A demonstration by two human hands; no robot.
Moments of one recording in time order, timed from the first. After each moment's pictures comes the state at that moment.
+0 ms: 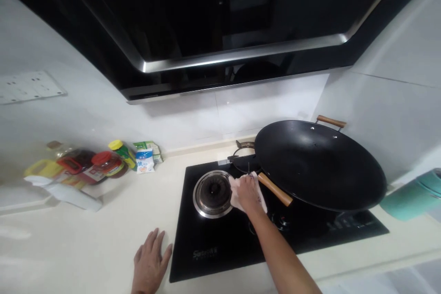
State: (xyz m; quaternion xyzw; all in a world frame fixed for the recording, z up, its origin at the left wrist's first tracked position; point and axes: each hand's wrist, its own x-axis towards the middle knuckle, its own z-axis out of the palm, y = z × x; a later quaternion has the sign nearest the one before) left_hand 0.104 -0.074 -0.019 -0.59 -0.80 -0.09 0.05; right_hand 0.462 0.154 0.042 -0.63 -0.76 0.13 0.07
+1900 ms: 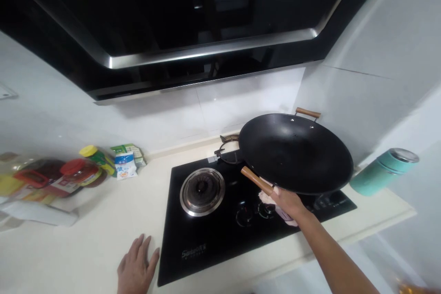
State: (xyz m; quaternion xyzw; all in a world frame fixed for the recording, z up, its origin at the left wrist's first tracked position) left_hand 0.104 -0.071 -0.011 -0.59 -0.80 -0.09 0.02; right_hand 0.661 0.098 0.036 -0.72 -0.65 0.17 0.15
